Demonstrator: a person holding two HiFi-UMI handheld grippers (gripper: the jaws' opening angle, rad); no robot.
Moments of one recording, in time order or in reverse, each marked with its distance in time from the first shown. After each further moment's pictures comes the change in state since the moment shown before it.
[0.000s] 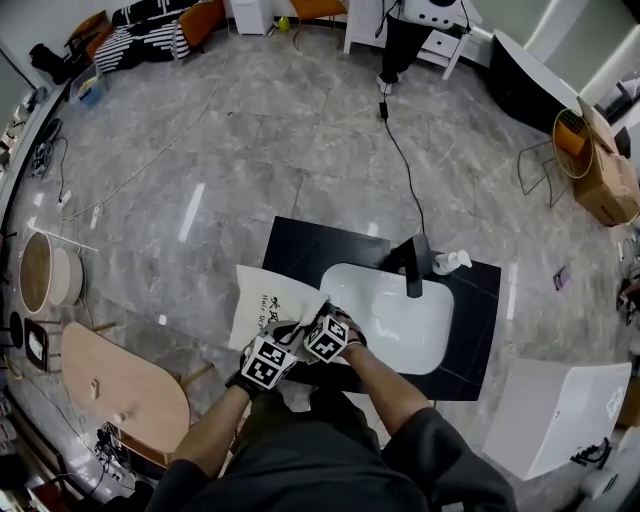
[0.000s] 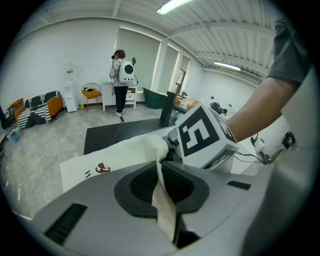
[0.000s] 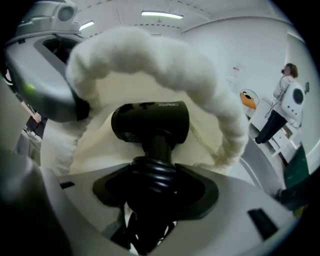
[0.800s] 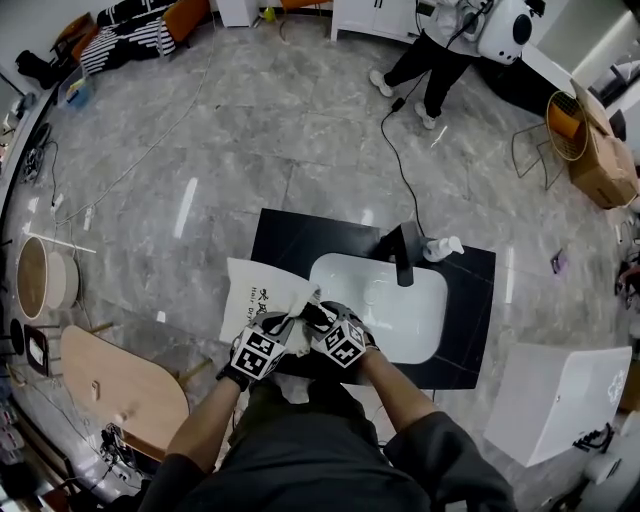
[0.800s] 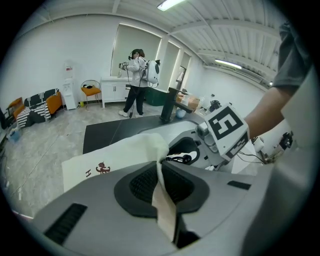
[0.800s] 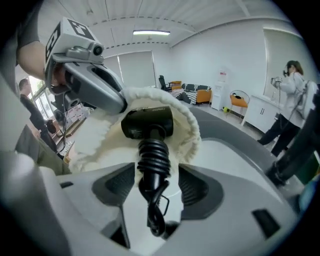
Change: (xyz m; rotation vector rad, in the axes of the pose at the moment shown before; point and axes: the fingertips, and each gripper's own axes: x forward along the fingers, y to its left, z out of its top) left arm 0.005 0.005 -0.002 -0.004 0.051 -0.009; right arm -0.037 -0.004 -0.034 0.095 -0.166 -0.007
